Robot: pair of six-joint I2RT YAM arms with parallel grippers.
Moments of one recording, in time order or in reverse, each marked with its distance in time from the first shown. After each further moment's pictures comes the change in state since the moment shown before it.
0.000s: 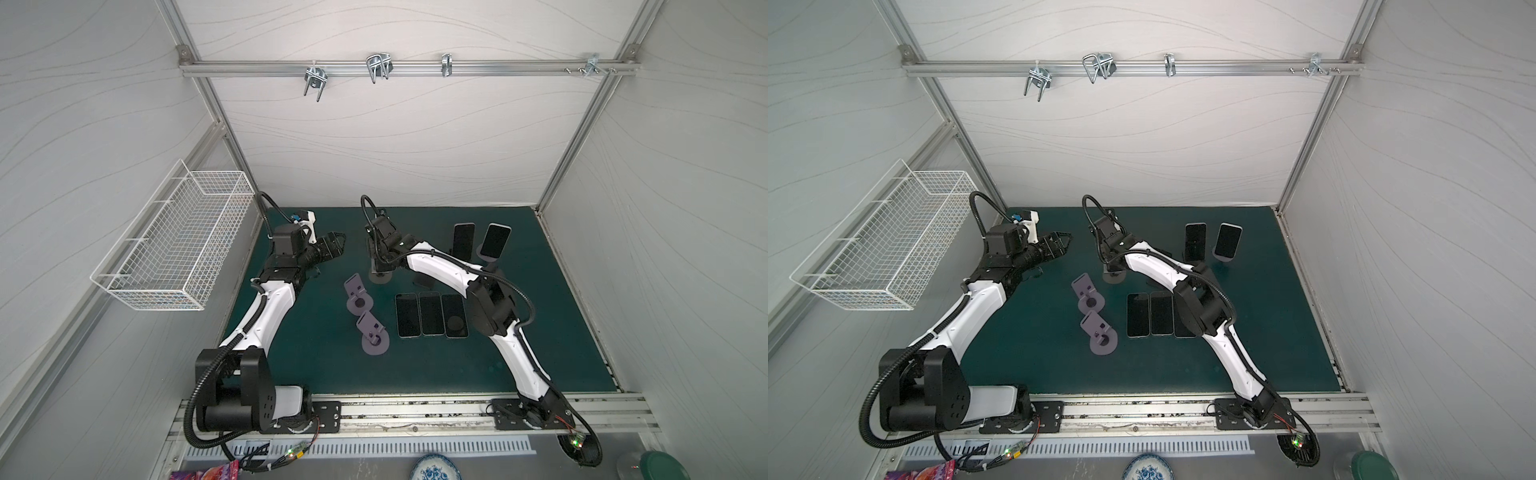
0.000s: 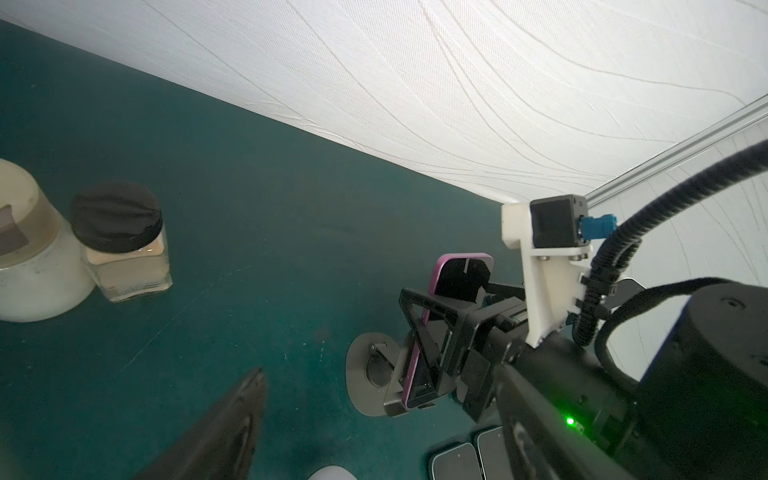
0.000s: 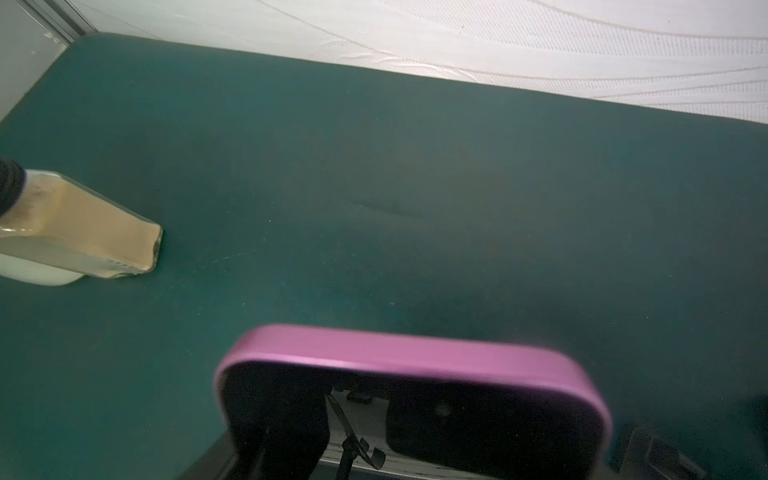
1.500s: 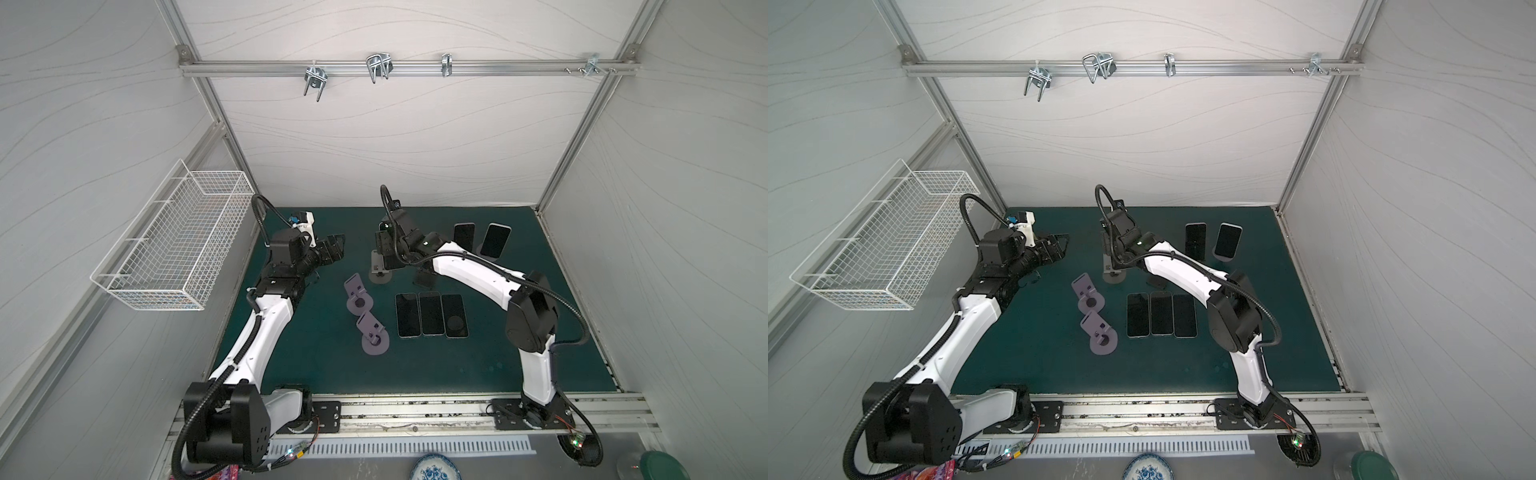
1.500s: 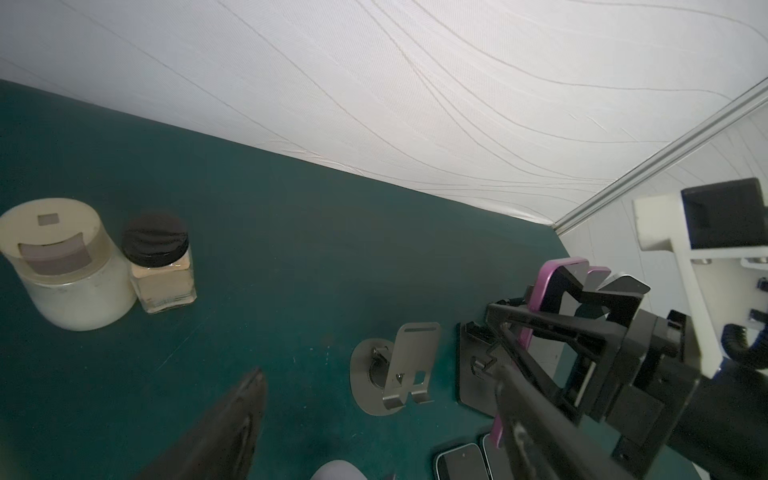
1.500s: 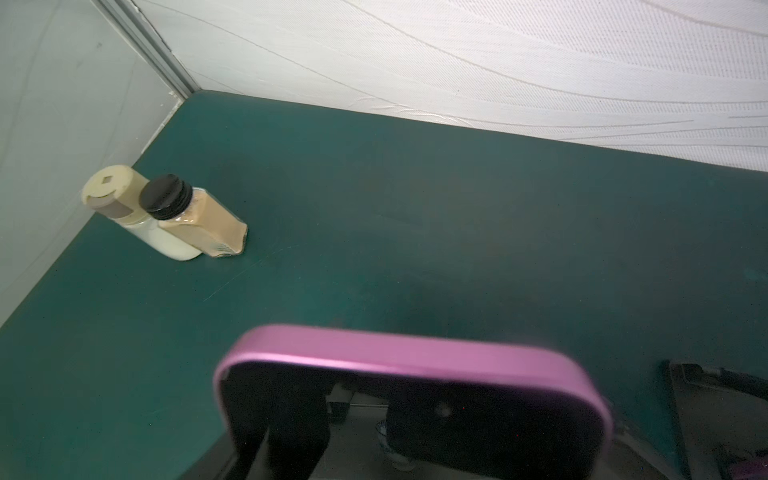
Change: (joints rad) left arm -0.056 -0.171 -0.045 -0.047 -0.105 0.056; right arm 0.008 -0.351 -0.294 0.040 -0.065 -0.028
